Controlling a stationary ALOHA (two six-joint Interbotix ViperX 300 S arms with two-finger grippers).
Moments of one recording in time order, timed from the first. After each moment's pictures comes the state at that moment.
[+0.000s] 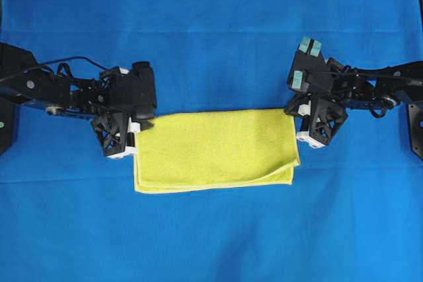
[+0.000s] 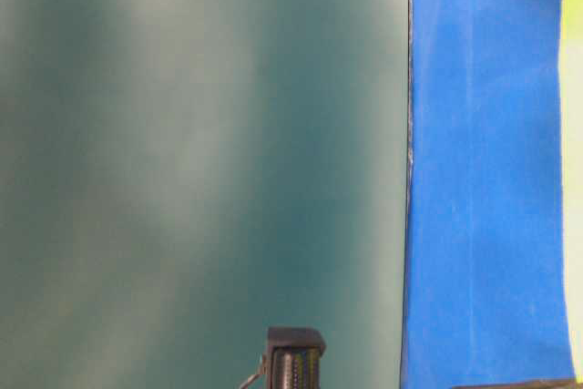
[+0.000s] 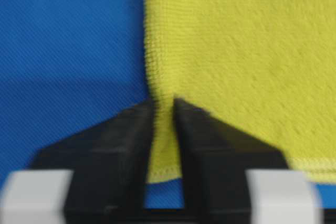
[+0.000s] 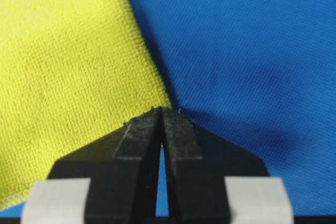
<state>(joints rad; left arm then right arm) 0.04 0.01 0.90 -0.02 0.07 -0.06 -0.11 -0.09 1.00 0.27 0.00 0.00</state>
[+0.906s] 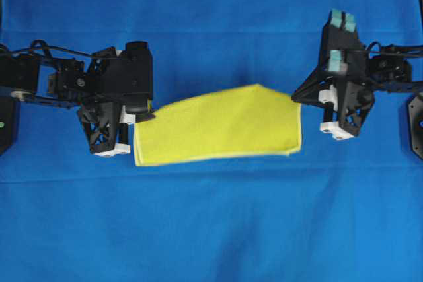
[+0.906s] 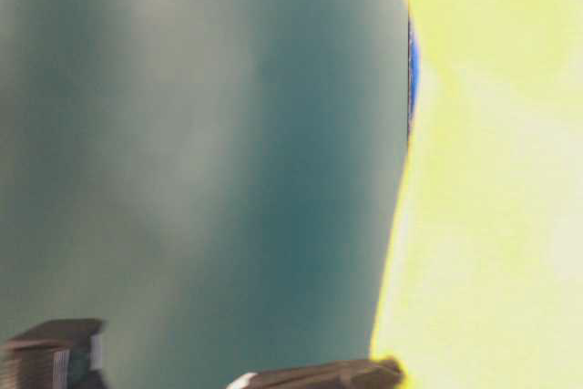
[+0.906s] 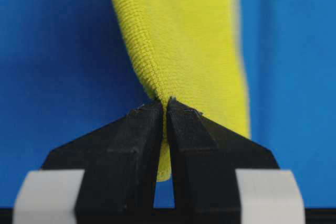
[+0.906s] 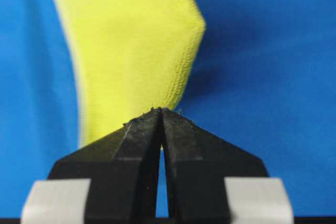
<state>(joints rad) -0.01 -0.28 0.73 -0.02 0.32 -0.05 -0.12 -0.45 0.91 0.17 0.30 0.00</state>
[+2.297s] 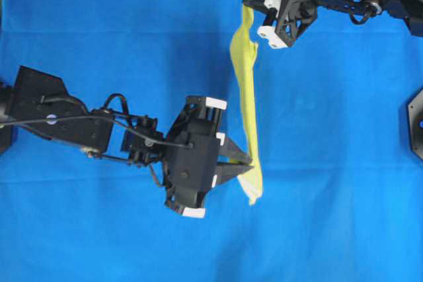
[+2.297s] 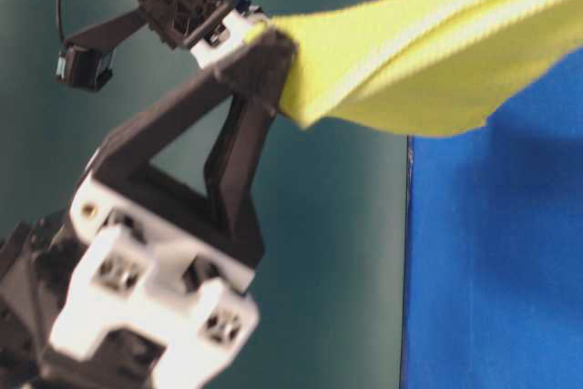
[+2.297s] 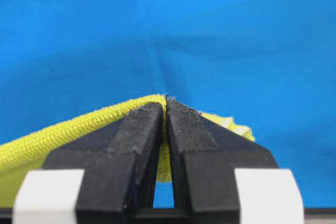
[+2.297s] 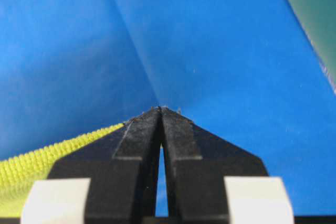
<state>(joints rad) -0.20 0.04 0.39 -0.02 -0.03 0.20 -0.44 -0.15 0.59 0.00 0.16 0.00</state>
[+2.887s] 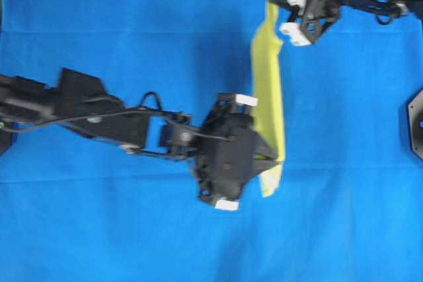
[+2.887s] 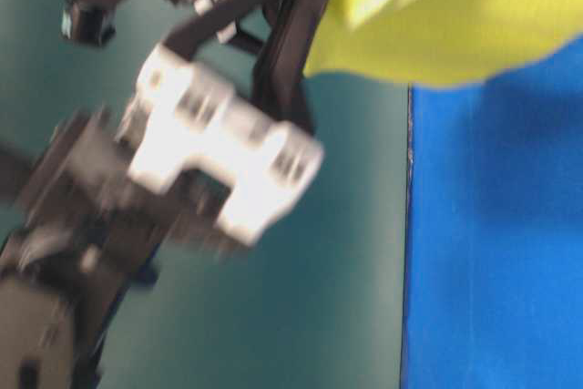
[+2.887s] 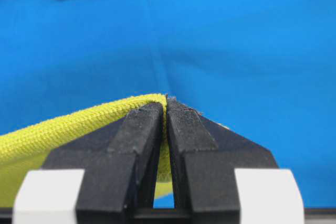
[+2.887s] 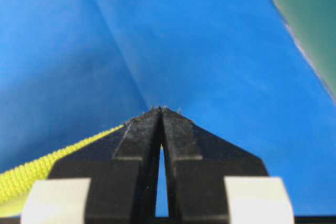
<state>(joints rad) -0.15 0.21 0.24 -0.02 -0.07 0.22 -0.50 -0.29 0.75 -0.01 0.16 0.01</state>
